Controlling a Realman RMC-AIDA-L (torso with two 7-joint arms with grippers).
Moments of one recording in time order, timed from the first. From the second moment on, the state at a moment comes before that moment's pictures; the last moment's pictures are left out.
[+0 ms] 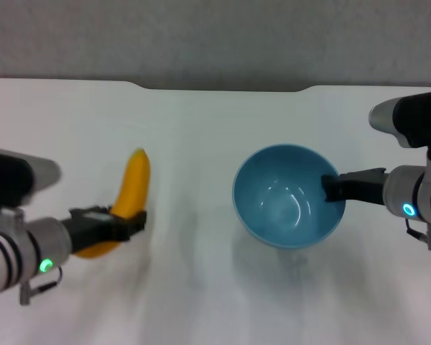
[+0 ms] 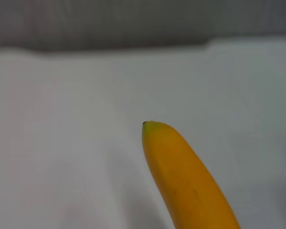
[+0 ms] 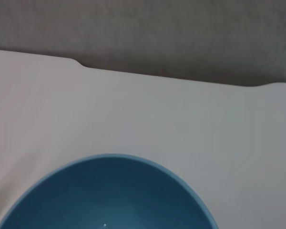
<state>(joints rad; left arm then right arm) -0.18 -2.03 -1.40 -1.19 2.11 -0.48 0.63 0.38 2.01 1.37 1.26 -2.56 0.63 -0.08</state>
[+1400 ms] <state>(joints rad) -0.19 -2.04 -1.35 -1.34 1.57 -0.58 0.95 0.57 2.01 1.22 1.11 -2.21 0.51 -0.23</state>
